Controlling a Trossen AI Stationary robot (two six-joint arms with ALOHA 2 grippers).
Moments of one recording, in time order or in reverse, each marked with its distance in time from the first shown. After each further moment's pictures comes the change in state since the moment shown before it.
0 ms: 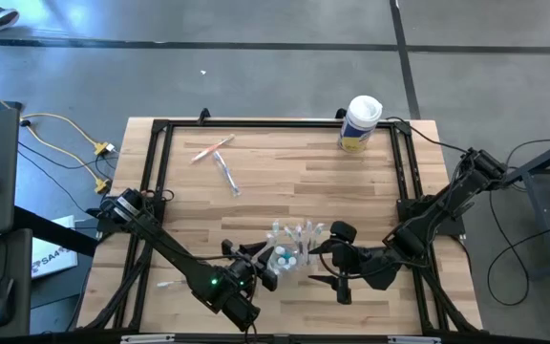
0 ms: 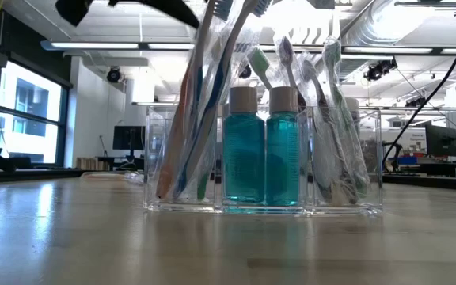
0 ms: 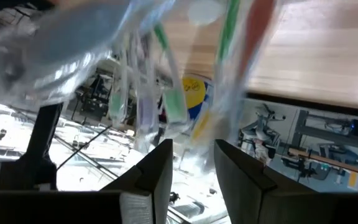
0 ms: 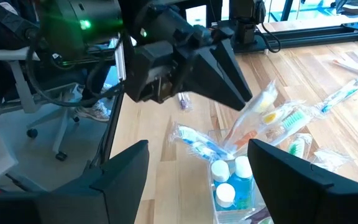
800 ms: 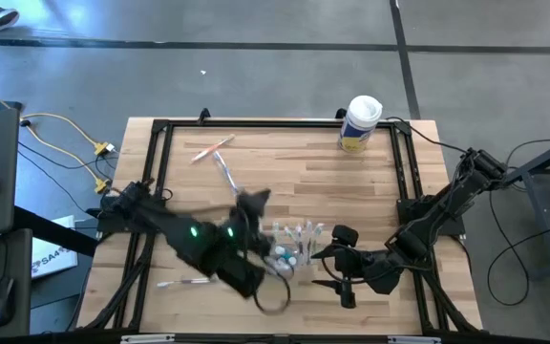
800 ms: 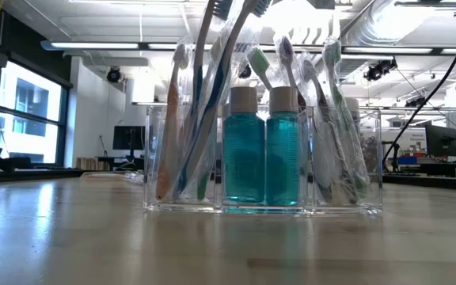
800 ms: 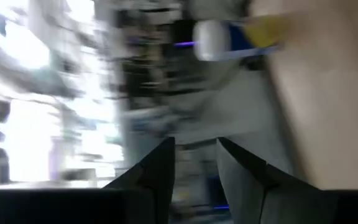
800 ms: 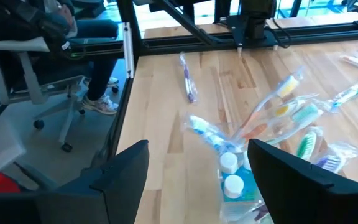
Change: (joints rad) left arm 0.127 -0.002 0.681 -0.595 -0.187 -1.054; right arm 0.027 0.000 0.000 -0.016 -0.008 0.000
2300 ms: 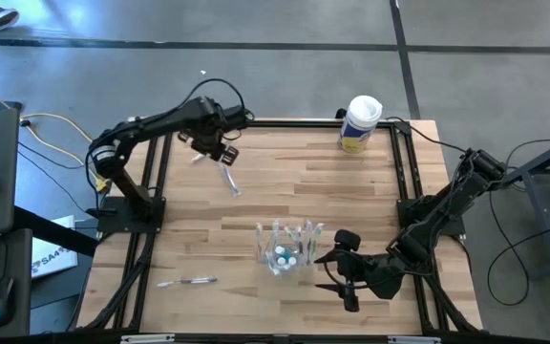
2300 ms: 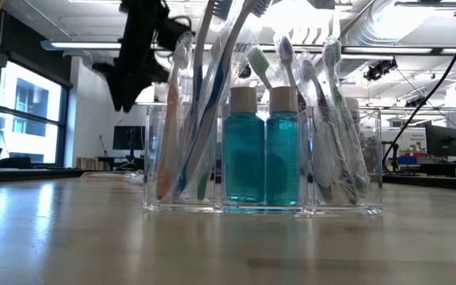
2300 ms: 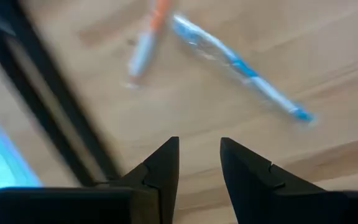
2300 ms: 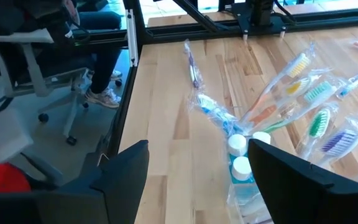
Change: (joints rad) left arm 1.074 -0.323 -0.792 0.030 1.178 -1.035; right arm 0.034 0.000 -0.055 0.025 0.005 0.046
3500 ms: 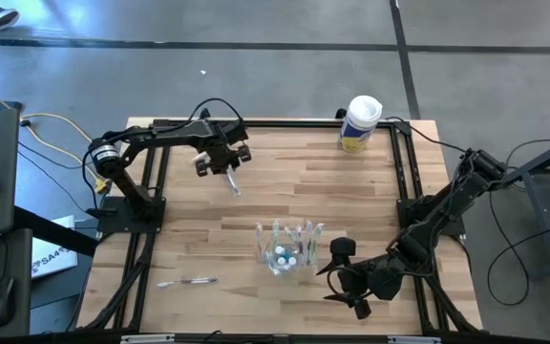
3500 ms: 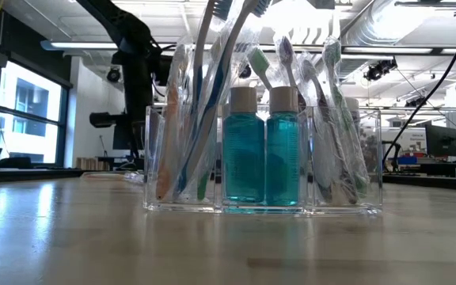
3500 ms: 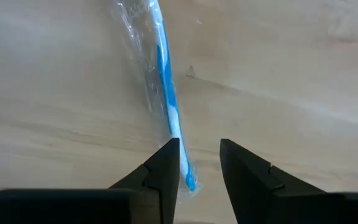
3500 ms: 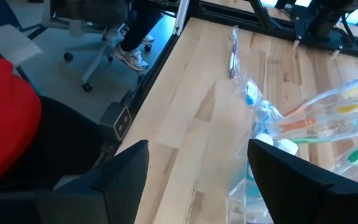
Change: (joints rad) left arm 0.023 0.000 -0.393 0.644 0.263 -0.719; right arm 0.005 0.000 0.000 -0.025 -0.177 -0.291
